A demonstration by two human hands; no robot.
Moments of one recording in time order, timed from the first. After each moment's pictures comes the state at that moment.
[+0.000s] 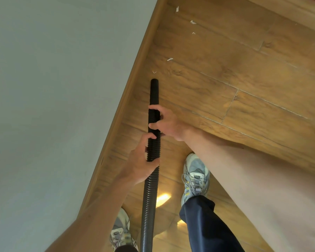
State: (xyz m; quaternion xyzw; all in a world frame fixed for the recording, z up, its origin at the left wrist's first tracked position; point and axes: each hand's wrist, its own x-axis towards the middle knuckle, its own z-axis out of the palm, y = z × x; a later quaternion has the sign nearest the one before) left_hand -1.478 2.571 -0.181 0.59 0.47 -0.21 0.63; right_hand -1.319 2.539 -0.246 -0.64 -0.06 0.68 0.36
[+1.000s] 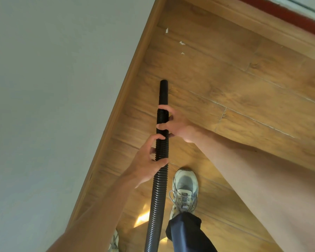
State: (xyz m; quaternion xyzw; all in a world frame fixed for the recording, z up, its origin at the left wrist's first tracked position) left_hand -1.387 2.571 -0.180 0.52 0.48 -0.22 0.67; right_hand -1.228 2.533 -0.248 -0.68 -0.05 0.66 0.33
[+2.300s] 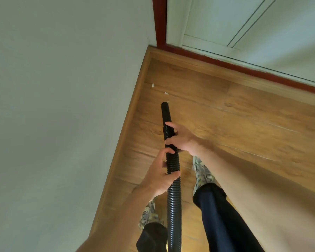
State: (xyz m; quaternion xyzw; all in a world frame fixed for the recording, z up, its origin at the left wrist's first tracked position) left_hand -1.267 2.604 -0.125 0.51 0.45 -0.22 0.69; right_hand -1.121 2.566 -0.189 -0.72 -0.03 0.62 0.31
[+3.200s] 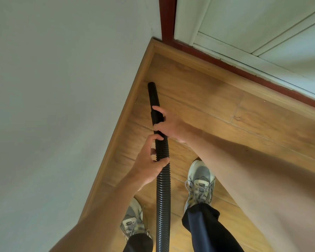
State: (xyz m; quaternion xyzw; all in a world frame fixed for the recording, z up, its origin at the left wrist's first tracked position) left_hand -1.202 2.655 -0.184 0.51 0.50 -0.17 0.68; right_hand -1.055 2.640 -0.244 -0.69 -0.11 0.65 0.31
